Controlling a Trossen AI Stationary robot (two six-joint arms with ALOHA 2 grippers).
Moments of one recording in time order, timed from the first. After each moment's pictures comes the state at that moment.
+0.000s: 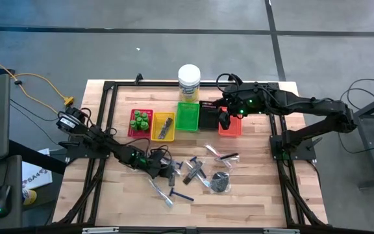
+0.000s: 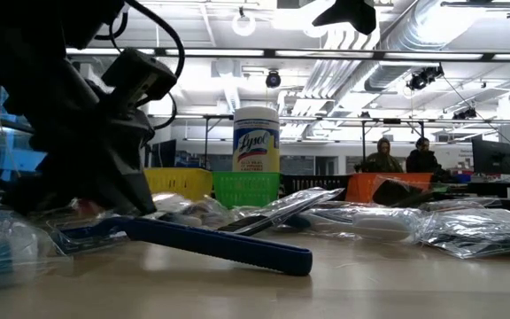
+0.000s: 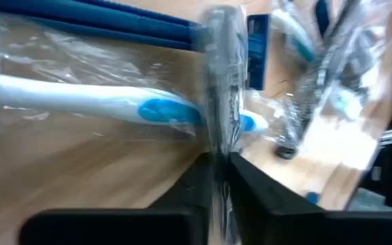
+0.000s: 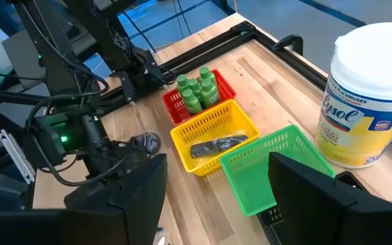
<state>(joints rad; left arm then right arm) -0.42 1.66 0.62 0.28 -0.19 -1.63 -0.13 1.23 1.26 -0.51 0.08 0.40</state>
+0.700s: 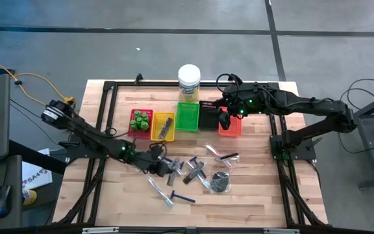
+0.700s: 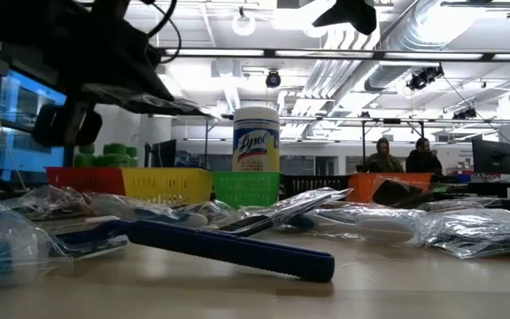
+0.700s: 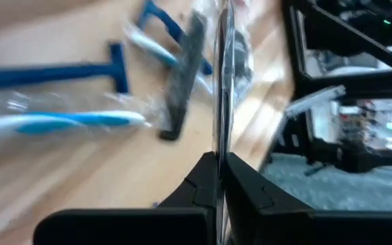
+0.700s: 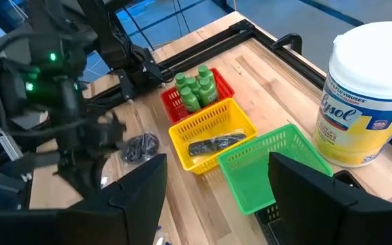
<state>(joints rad) -0.42 1.38 0.62 0.25 -0.20 -1.46 -0.13 1.23 1.26 -0.52 0.08 0.39</state>
